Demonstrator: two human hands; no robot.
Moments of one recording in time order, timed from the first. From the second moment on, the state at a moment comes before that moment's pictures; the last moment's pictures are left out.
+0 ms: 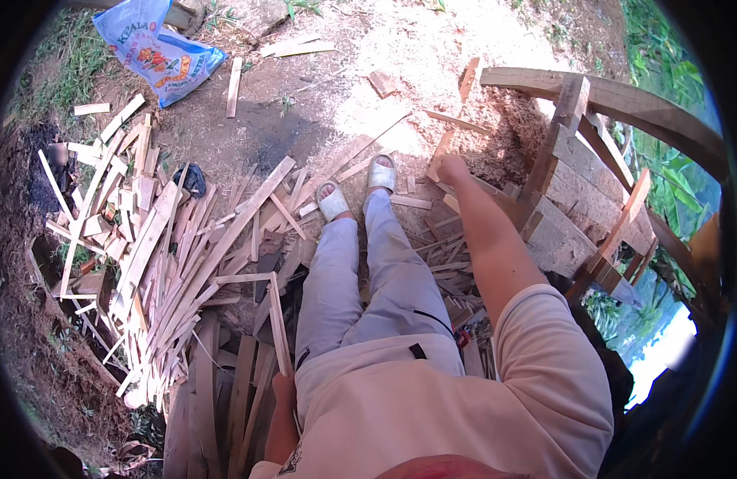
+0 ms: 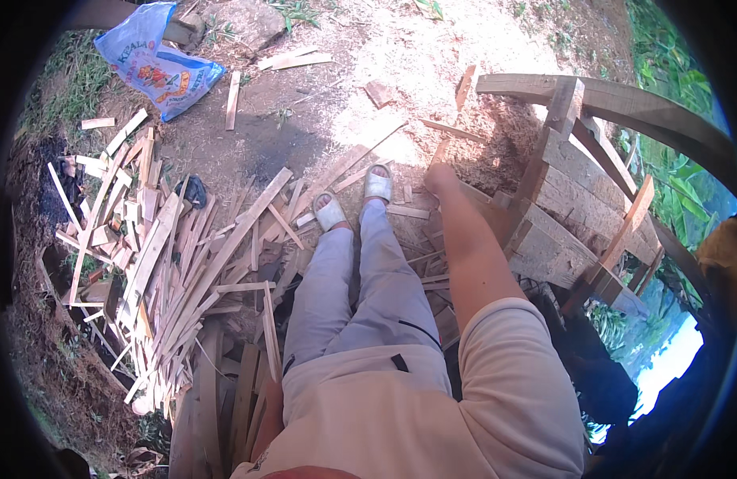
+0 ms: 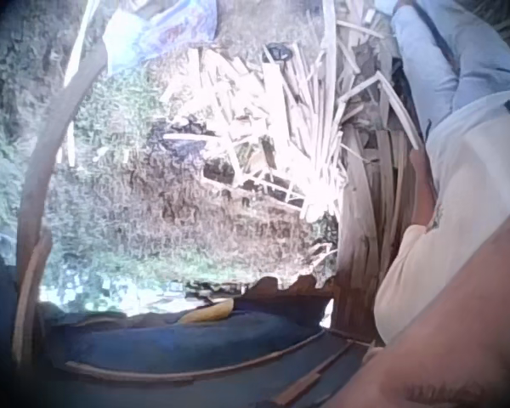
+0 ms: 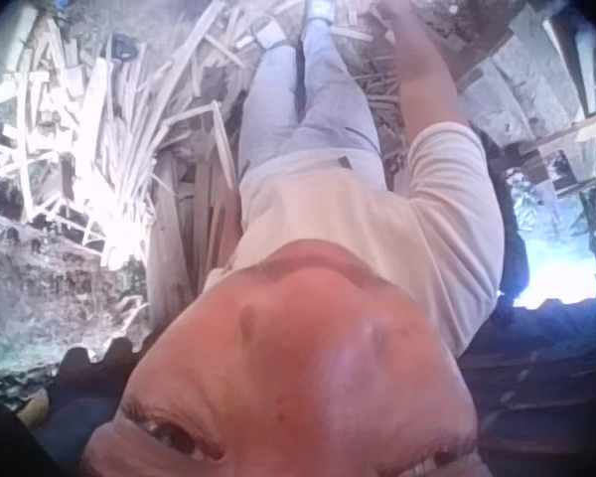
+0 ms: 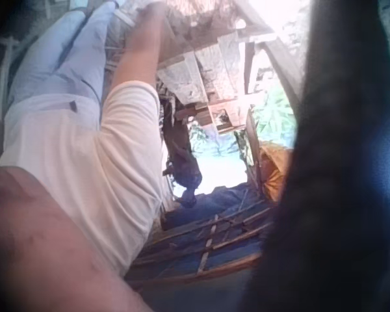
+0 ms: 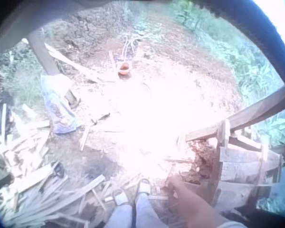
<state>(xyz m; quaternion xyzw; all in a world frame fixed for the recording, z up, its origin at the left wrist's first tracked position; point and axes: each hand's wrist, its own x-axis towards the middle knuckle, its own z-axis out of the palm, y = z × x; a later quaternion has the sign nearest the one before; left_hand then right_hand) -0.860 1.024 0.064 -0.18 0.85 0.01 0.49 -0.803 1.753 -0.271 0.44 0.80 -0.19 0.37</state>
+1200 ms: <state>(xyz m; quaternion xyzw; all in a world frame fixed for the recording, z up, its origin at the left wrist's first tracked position) -1.121 1.250 0.095 -0.18 0.76 0.38 0.49 -0.923 1.630 0.021 0.42 0.31 -0.85 0.08</state>
